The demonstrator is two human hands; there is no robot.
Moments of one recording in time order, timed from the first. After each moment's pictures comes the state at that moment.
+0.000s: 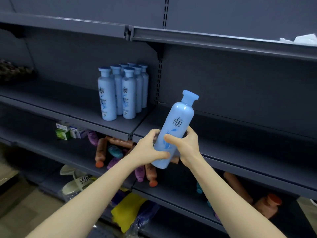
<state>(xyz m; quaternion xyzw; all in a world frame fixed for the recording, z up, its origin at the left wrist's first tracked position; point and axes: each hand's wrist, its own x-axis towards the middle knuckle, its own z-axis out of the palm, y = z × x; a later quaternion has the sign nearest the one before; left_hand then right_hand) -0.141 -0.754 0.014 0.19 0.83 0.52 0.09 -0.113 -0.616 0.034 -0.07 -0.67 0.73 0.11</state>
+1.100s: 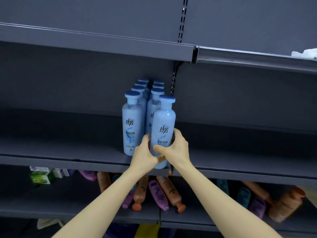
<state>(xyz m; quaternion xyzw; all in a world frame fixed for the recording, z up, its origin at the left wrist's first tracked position) -0.322 -0.892 -0.002 0.24 0.80 0.55 0.04 -0.270 -0.790 0.029 -0.17 -0.81 0.51 0.23</state>
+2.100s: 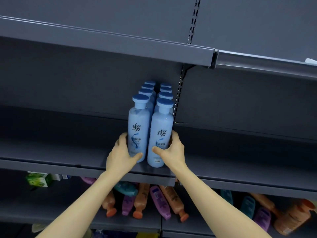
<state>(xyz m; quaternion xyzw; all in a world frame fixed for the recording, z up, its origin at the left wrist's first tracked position) -0.376 -0.946 -0.009 0.16 0.90 0.41 -0.06 -0.319 -0.796 0.011 -0.15 -0.81 0.51 0.24</state>
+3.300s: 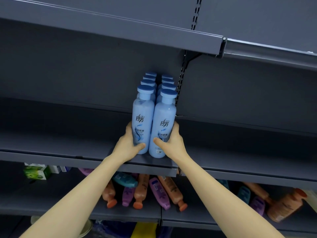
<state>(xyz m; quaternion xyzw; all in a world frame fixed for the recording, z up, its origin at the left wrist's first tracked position) -0.397 -0.942 -0.013 0.24 0.84 0.49 0.05 -0.320 -0.795 0.008 -0.12 -0.83 0.50 0.20</state>
